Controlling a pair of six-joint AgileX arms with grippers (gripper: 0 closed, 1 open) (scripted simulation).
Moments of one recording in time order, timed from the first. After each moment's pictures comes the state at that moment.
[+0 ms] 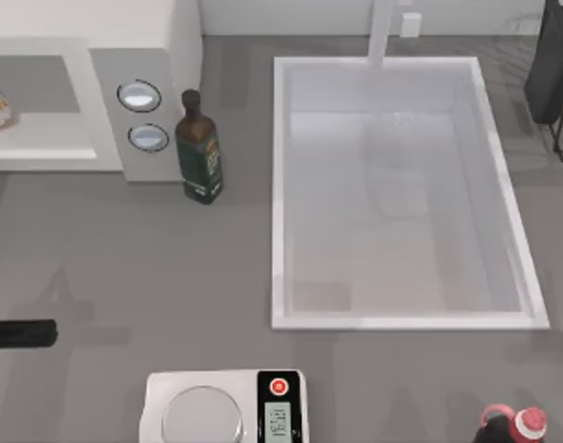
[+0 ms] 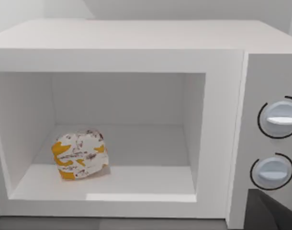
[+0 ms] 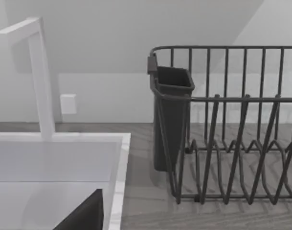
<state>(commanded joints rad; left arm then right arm) -0.36 0.13 0.02 0.11 -0.36 0.00 0.00 0.00 0.00 0.00 0.00 0.00</state>
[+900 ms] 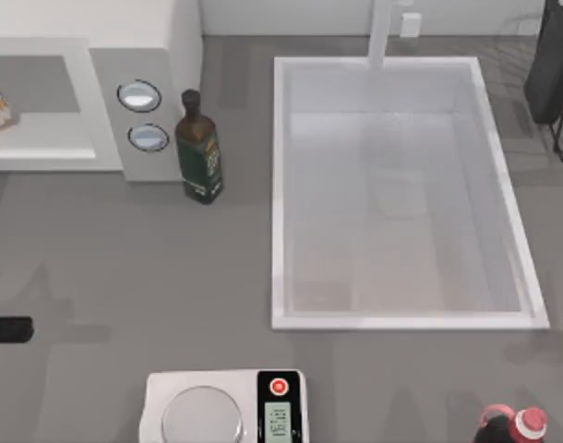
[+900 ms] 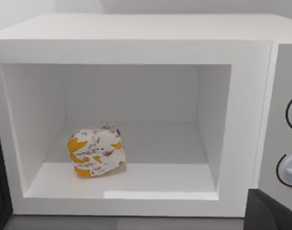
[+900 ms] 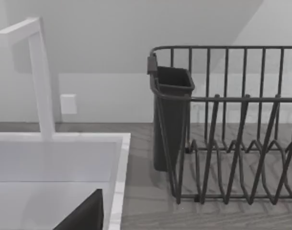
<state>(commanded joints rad) -0.07 0.19 -0.04 0.23 -0.07 0.00 0.00 0.00 0.00 0.00 0.00 0.00</state>
